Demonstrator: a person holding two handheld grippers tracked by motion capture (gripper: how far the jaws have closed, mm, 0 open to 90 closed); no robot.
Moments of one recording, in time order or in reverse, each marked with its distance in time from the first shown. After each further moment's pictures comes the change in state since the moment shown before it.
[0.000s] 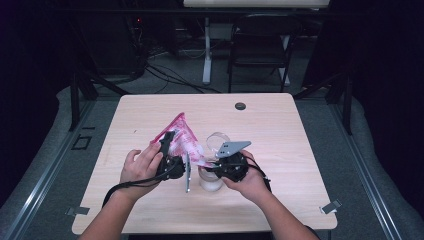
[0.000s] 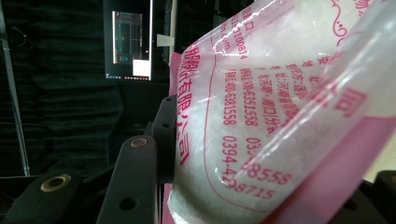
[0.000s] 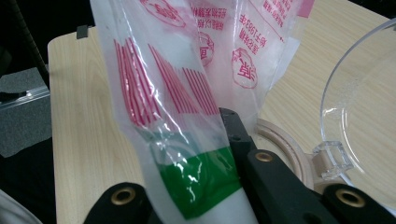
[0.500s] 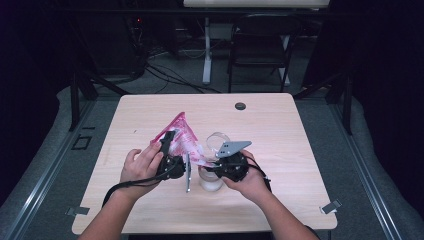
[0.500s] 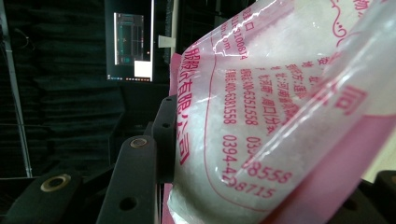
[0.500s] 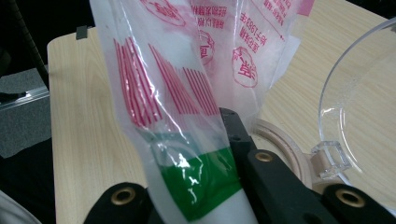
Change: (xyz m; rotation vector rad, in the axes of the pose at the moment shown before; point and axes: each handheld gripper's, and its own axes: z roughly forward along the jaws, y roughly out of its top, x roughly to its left) left arm 0.002 0.001 -0.001 -0.002 0.010 0.009; right arm 0.000 0.000 0.000 -0.005 -0.002 0.002
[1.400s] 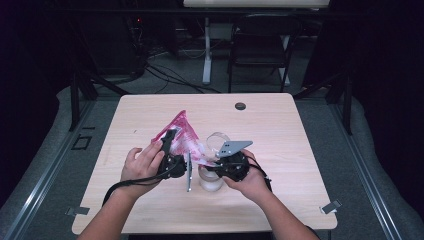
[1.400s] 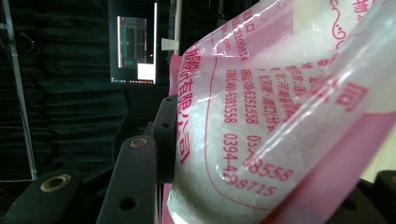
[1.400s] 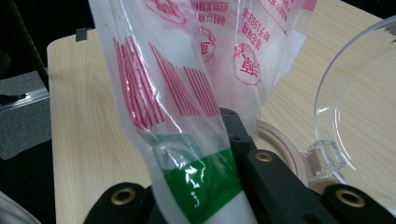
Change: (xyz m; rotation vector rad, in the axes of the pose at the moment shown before) left arm 0.004 0.003 0.000 -0.010 0.008 0.008; right arm -0.001 0.000 -0.002 0.000 -0.004 0.002
